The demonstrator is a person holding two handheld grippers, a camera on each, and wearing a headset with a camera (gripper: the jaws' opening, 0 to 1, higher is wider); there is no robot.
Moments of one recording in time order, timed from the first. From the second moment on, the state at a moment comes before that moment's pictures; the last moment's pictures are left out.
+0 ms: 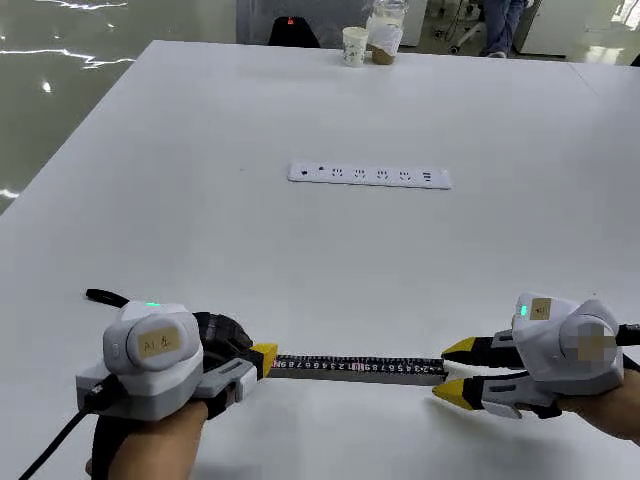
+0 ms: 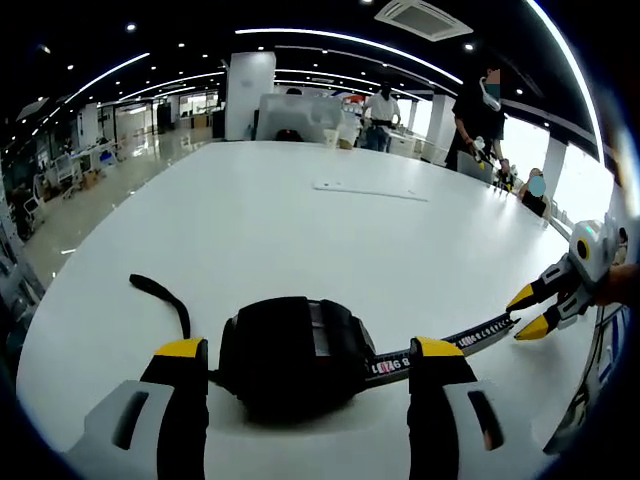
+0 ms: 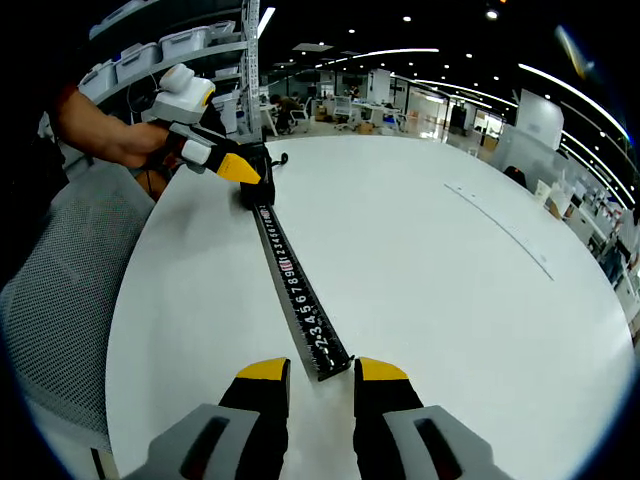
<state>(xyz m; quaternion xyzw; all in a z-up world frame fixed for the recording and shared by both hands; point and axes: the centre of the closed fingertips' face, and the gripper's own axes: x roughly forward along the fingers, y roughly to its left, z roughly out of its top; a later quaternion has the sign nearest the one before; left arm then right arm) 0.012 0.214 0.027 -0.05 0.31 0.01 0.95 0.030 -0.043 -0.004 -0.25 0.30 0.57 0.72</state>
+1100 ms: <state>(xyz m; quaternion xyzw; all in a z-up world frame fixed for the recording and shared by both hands) 0.016 0.220 0.022 -0.04 0.32 0.01 0.95 0.034 -0.041 -0.011 -0.26 0.29 0.58 0.71</state>
